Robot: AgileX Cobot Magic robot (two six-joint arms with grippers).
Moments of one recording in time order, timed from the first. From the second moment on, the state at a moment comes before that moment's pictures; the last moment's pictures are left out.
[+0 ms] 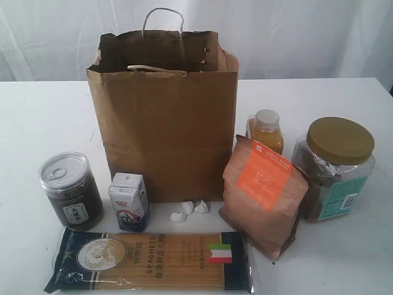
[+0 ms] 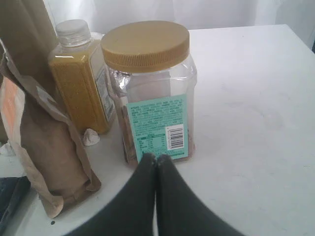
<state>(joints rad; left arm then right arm) -0.06 0.00 0.02 -0.05 0.50 0.10 0.20 0.00 -0.01 -0.14 0.36 0.29</state>
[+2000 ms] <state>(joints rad) -0.06 0.00 0.02 -0.05 0.50 0.10 0.20 1.16 -0.58 0.66 -0.31 -0.87</state>
